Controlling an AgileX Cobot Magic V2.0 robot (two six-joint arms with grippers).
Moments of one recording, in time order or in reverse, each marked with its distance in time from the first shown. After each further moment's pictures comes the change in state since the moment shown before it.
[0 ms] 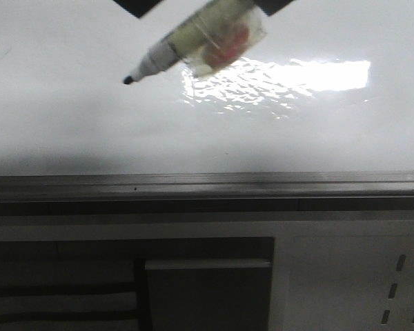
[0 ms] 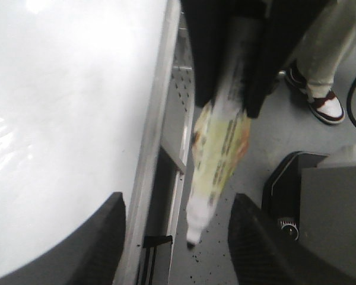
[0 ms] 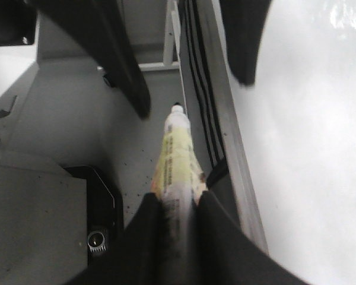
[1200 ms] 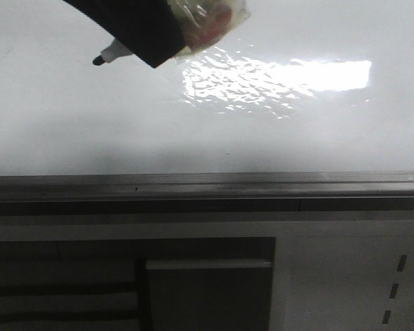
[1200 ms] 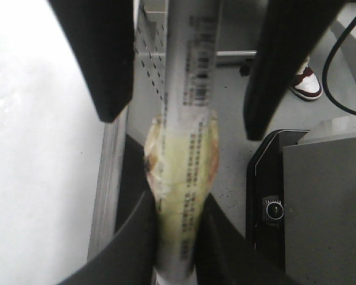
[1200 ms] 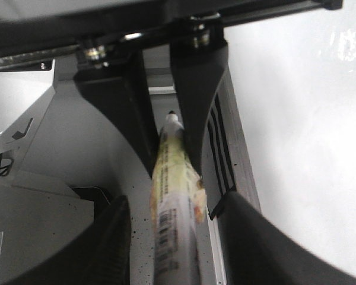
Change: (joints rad) left arm -0.059 0.054 0.035 -0.012 0.002 0.070; right arm 0.000 0.013 0.000 0.119 0.001 -0.095
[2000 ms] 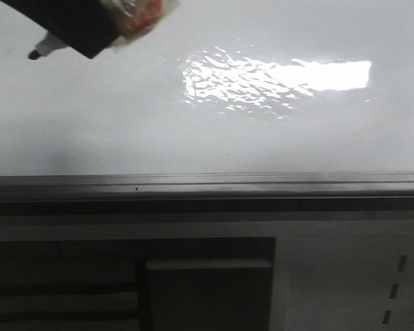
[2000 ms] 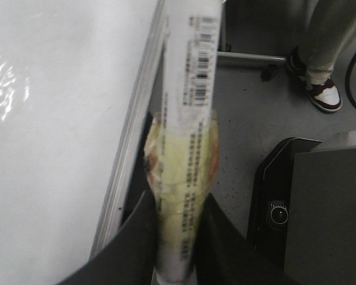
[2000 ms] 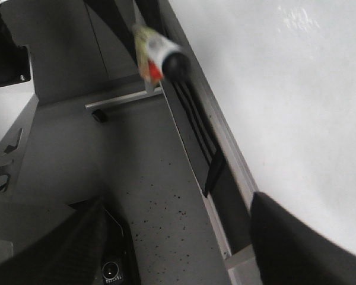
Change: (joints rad) left arm 0.069 -0.092 0.083 0.001 -0.016 -0.032; right arm -0.240 -0.213 0.105 0.046 0.122 0.033
